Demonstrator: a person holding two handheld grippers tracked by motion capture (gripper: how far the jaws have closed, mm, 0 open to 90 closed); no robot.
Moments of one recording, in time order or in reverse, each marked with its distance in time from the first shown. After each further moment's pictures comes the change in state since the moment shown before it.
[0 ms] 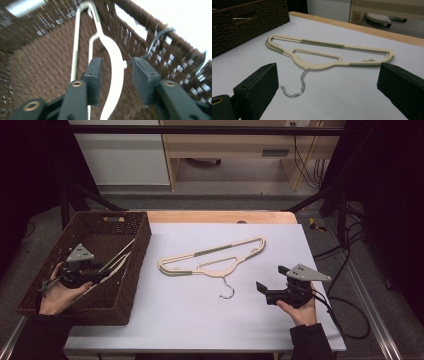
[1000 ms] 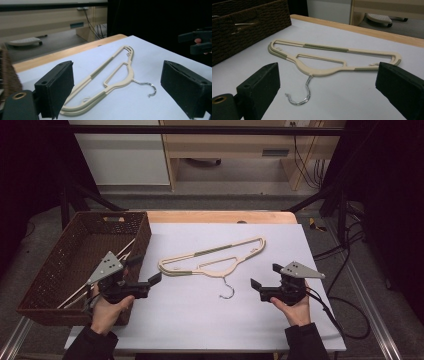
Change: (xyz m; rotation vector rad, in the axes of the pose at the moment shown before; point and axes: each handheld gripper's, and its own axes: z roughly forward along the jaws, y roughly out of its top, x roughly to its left) left arm -0.124 0.041 0.010 -0.470 -0.257 -0.119; right arm 0.011 0.009 0.010 -0.005 0.000 0.023
